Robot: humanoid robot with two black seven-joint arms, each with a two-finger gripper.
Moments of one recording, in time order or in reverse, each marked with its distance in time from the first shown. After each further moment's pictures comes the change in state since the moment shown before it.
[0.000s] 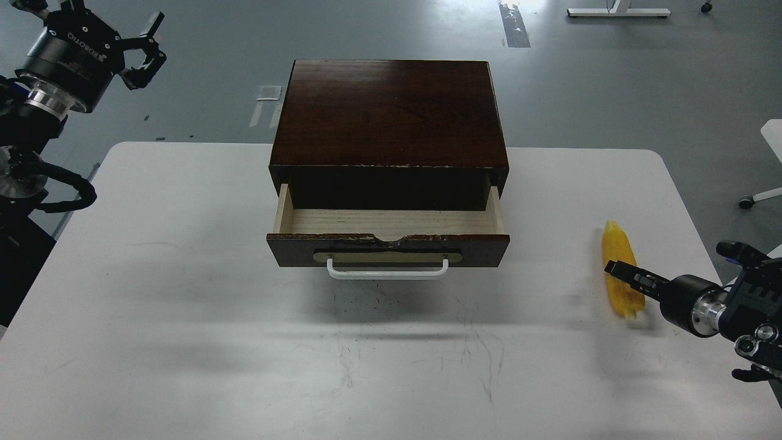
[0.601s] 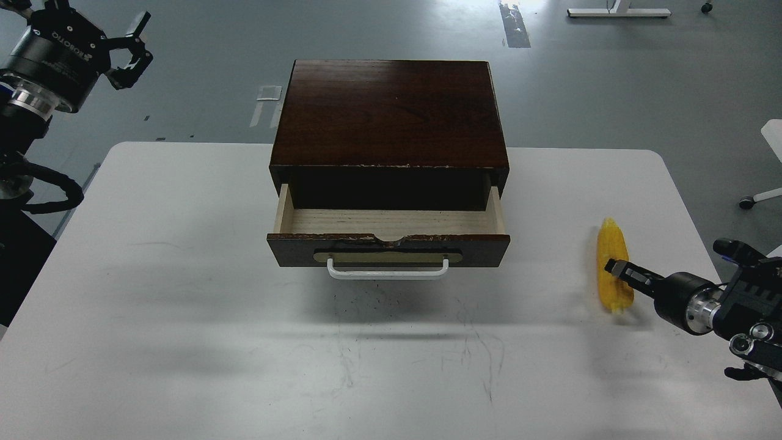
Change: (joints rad) left arm 0.004 0.030 -0.002 -0.003 0.001 0.000 0.000; right arm -0.002 -0.018 0.010 0.062 0.020 -0.023 -0.003
